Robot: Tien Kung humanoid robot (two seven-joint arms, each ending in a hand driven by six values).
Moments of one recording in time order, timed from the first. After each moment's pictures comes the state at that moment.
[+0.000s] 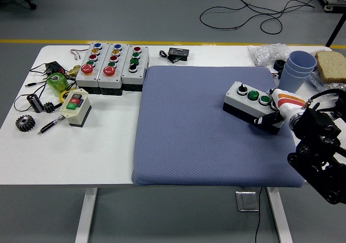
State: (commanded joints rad) left arm -0.11 0.00 -1.08 -0.18 1.20 -0.06 0.27; right arm 0.60 -0.30 0.82 1.15 -1.91 -0.14 -0.54
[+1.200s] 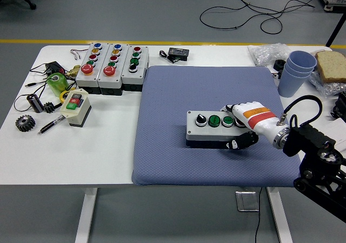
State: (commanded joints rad) left arm -0.11 0.00 -1.06 -0.18 1.20 -0.05 0.26; right arm 0.62 -0.44 0.55 1.36 -1.90 -0.15 -0.16
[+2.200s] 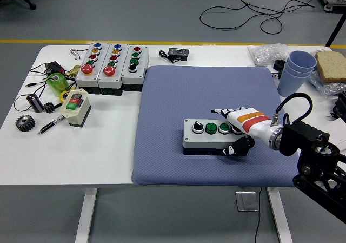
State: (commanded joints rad) left arm -0.11 0.00 -1.01 -0.18 1.16 -0.05 0.26; right arm 0.58 -0.42 0.66 1.41 -1.94 0.08 -0.19
